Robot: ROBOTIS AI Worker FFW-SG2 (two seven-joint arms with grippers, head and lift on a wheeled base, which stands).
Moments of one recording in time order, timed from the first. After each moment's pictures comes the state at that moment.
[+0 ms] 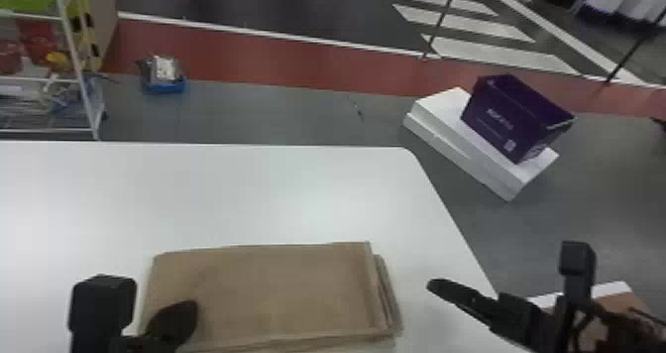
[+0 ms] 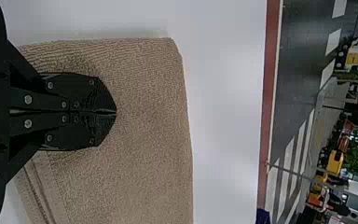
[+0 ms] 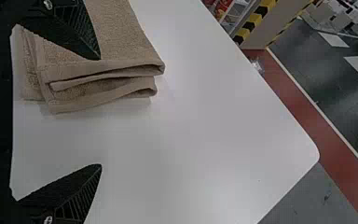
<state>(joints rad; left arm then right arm) 0.44 0.06 -0.27 -2.16 0.08 0.82 -0.07 0.28 -0.07 -0.80 -2.29 -0.52 1.57 0.48</state>
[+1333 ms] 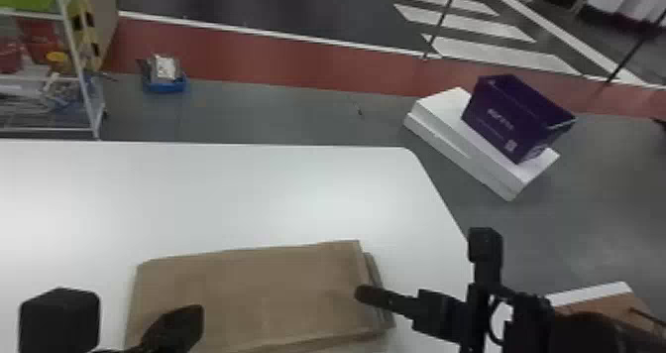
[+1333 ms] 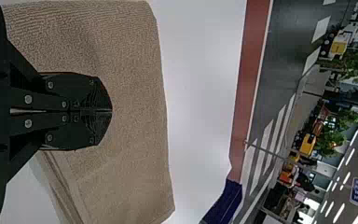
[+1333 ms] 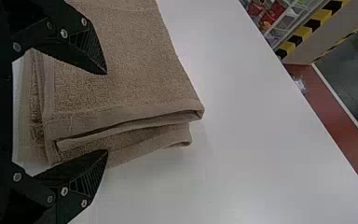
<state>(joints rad) 0.57 0.06 -0.24 -2.37 0.14 0.83 -0.17 0.25 0.00 -0.51 -2.31 -0.43 1.57 0.33</state>
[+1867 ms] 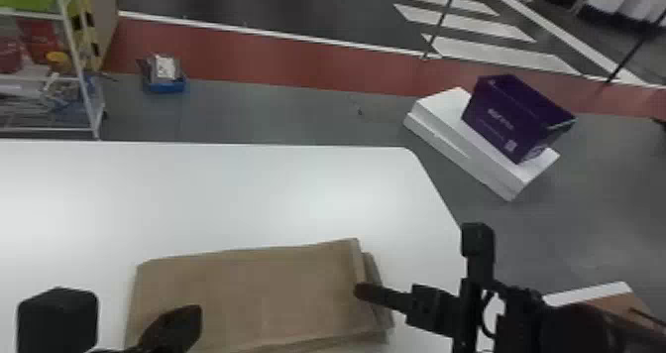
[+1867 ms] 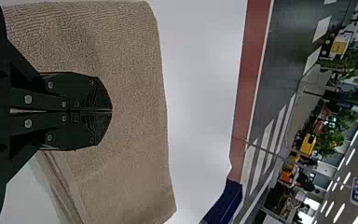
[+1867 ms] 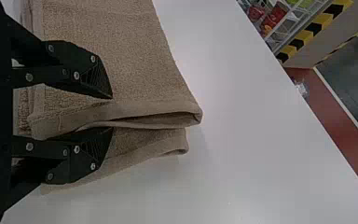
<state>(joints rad) 0.57 0.06 -0.23 -2.37 0.14 0.83 -0.17 0.23 0.00 -0.49 -2.29 -0.43 1.57 0.34</state>
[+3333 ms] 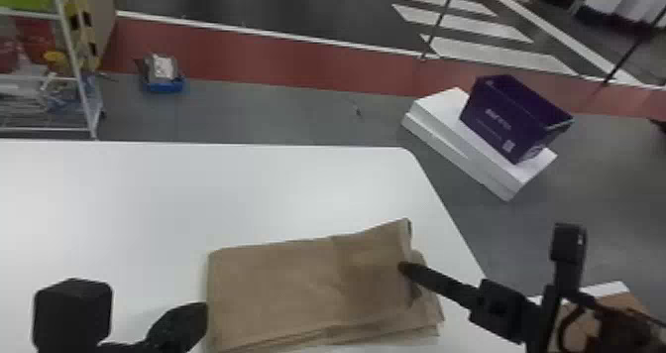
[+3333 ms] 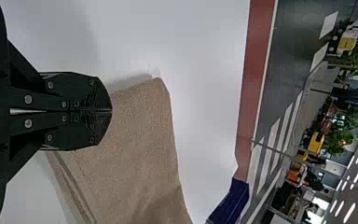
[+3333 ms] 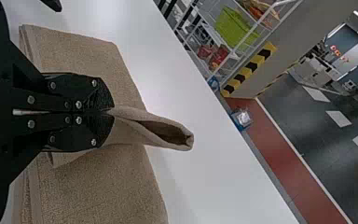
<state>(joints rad) 0.54 0.06 -0.26 -2.37 0.13 0.87 -0.15 0.31 0.00 -0.80 -2.45 -0.75 1.57 0.40</state>
